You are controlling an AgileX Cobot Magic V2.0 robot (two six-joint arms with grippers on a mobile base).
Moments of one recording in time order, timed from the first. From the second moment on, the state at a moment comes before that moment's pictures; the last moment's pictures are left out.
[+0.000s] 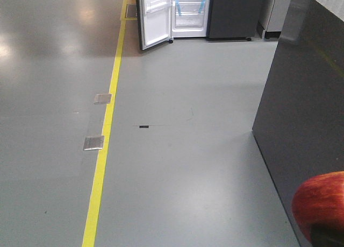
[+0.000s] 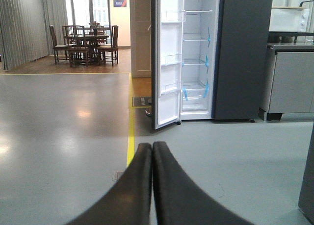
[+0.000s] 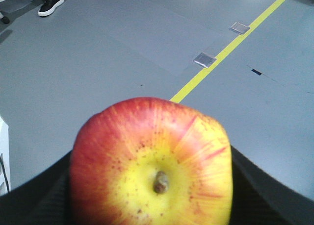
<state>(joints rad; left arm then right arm) 0.00 -0.01 0.02 -0.07 0.03 0.00 0.47 0.57 -0.92 0.30 1.06 -0.26</state>
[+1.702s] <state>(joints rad) 0.00 -0.01 0.02 -0.07 0.03 0.00 0.47 0.57 -0.92 0.30 1.06 -0.26</state>
